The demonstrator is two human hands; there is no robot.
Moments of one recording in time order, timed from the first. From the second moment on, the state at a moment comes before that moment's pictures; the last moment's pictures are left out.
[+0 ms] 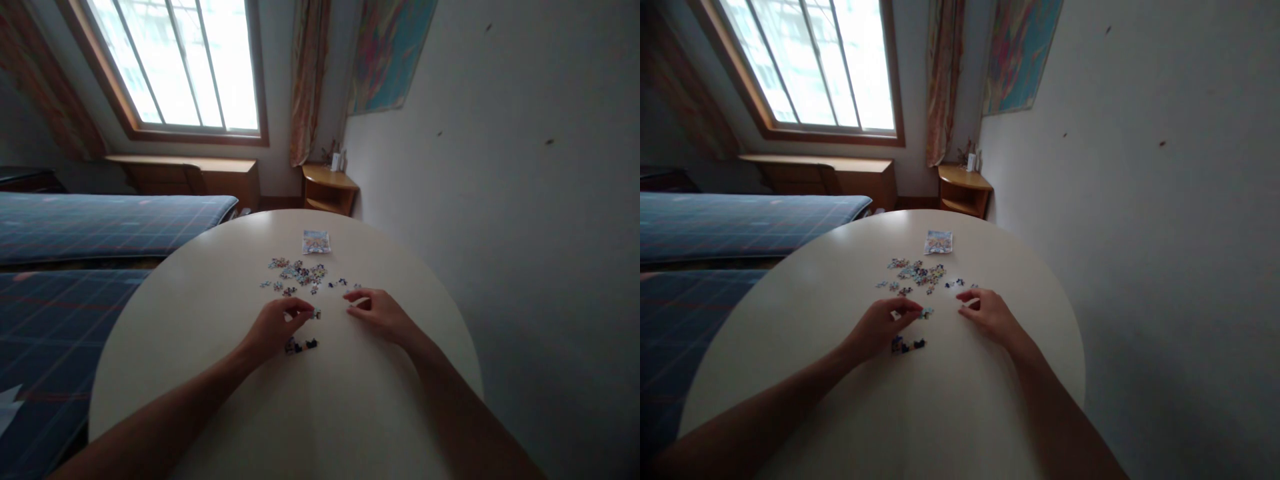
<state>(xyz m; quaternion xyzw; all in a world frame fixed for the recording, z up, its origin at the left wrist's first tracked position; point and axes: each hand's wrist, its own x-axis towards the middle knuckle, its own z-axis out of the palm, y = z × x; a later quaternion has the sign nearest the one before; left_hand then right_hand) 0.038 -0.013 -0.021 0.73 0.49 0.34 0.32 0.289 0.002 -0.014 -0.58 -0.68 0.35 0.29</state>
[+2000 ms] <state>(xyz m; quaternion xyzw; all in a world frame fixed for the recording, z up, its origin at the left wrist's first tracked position) 0.047 -0.020 -0.021 0.72 0.46 0.36 0.37 0.239 -0.006 -0.015 -0.45 -0.54 0.59 0.40</state>
